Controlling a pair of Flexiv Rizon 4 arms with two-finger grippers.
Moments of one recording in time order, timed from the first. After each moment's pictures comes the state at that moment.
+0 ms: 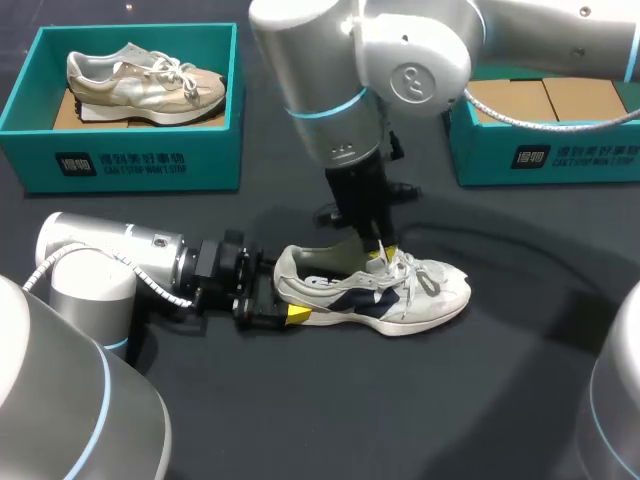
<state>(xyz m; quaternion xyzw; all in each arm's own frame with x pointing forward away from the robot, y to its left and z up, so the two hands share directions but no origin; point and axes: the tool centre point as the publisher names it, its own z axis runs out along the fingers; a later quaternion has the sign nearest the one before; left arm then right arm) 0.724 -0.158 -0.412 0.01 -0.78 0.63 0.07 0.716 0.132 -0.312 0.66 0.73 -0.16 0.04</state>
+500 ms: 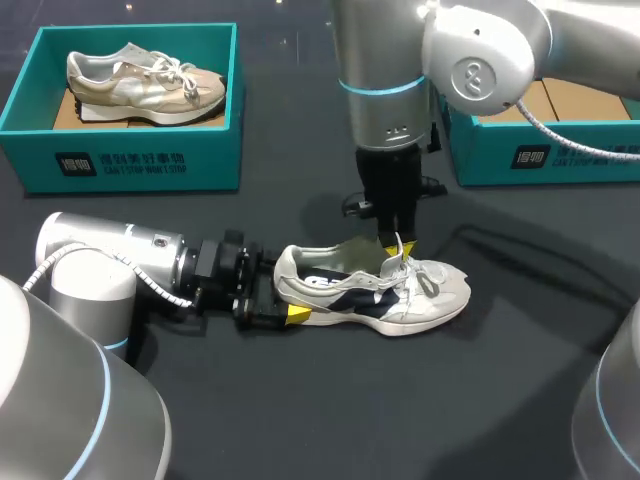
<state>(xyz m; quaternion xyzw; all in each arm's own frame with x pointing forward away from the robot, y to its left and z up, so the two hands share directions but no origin) 0.724 -0.158 -0.412 0.01 -0.78 0.62 0.07 0.717 0.115 -0.309 0.64 0.75 -0.12 -0.05</state>
